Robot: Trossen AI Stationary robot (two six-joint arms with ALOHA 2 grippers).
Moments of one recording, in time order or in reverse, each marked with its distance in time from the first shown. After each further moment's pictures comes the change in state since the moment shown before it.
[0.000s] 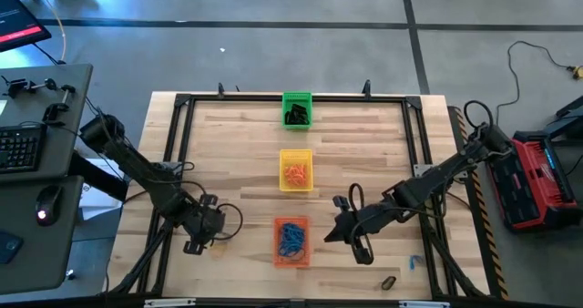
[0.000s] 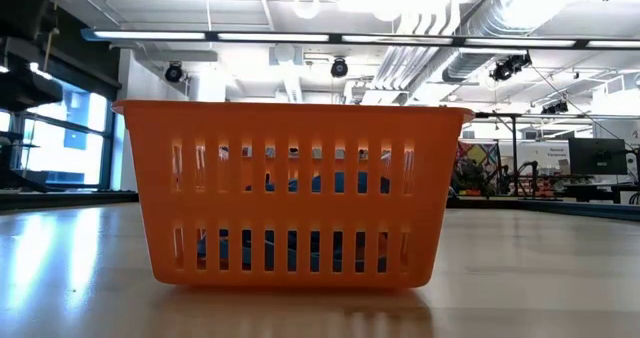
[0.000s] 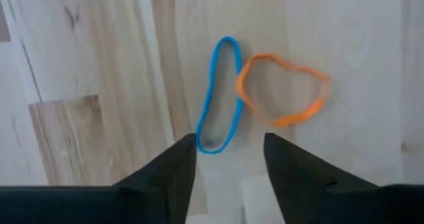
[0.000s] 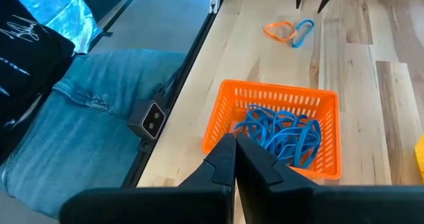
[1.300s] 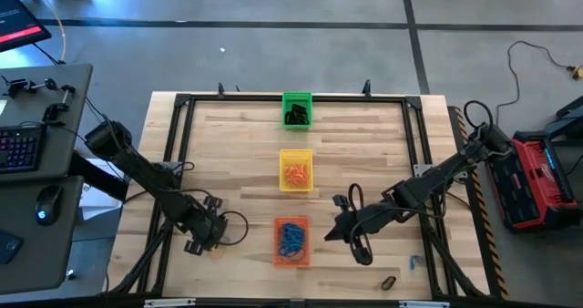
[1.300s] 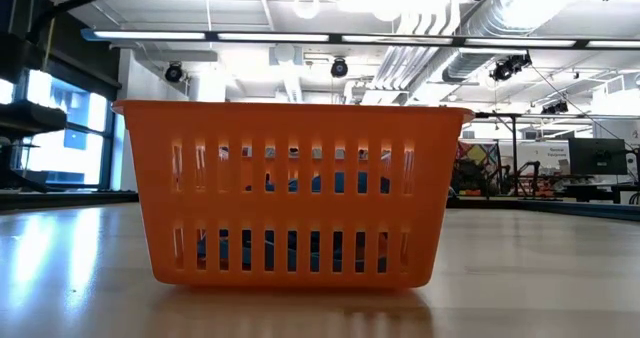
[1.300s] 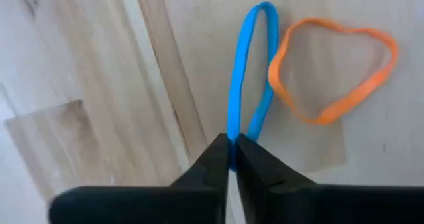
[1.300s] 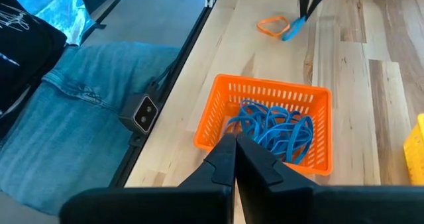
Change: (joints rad) left arm 0.002 0.126 -0.034 0.054 0.005 0.139; right arm 0.000 0.000 0.000 -0.020 0.014 -0.027
